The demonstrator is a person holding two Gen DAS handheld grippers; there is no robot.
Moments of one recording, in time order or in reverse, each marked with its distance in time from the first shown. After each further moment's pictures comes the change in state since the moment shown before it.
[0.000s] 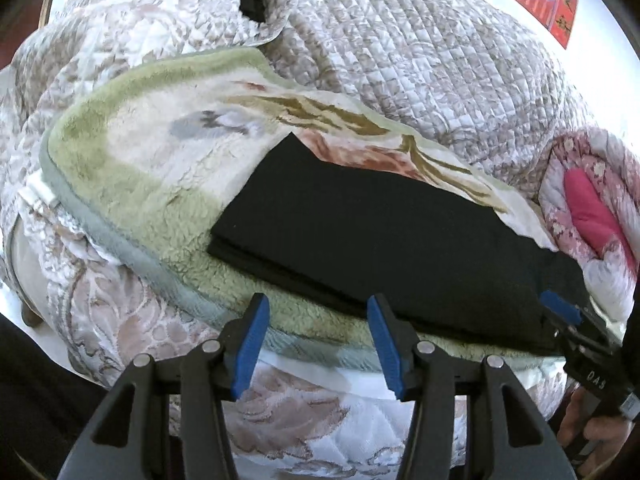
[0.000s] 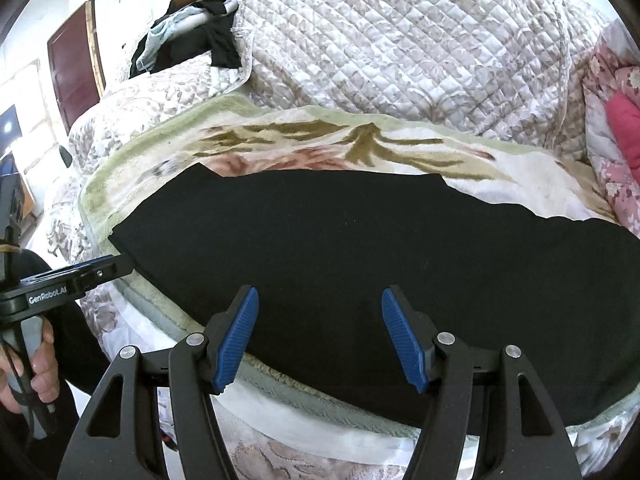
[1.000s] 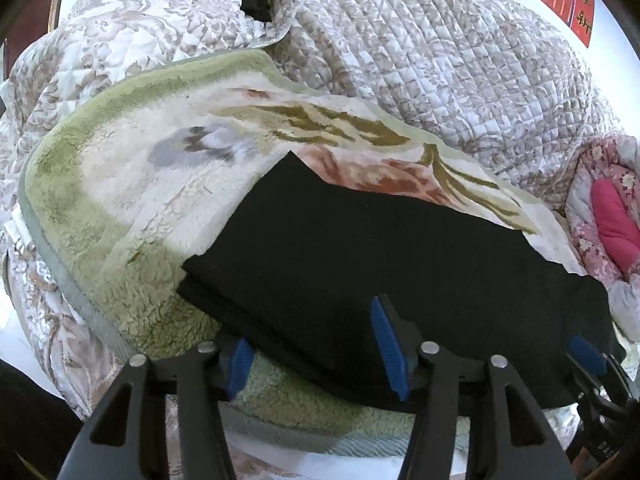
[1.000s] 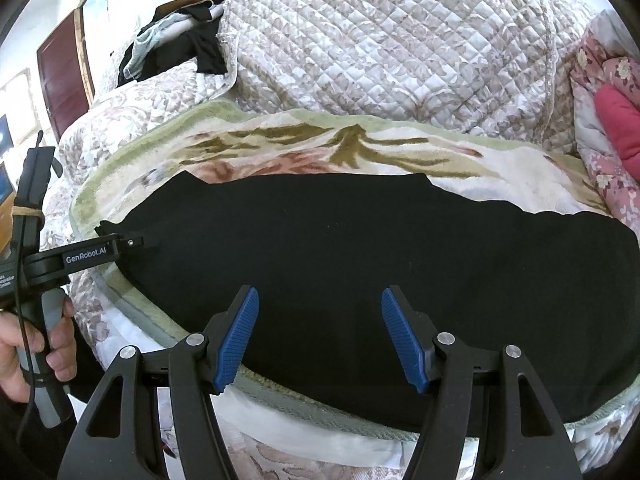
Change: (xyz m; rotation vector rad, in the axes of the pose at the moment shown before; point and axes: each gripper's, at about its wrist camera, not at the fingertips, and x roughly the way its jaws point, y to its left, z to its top) left arm 0.033 -0.015 0.030 0.004 -0.002 0.100; right arm 0.000 -0.010 0.002 0.036 -0.009 -0.031
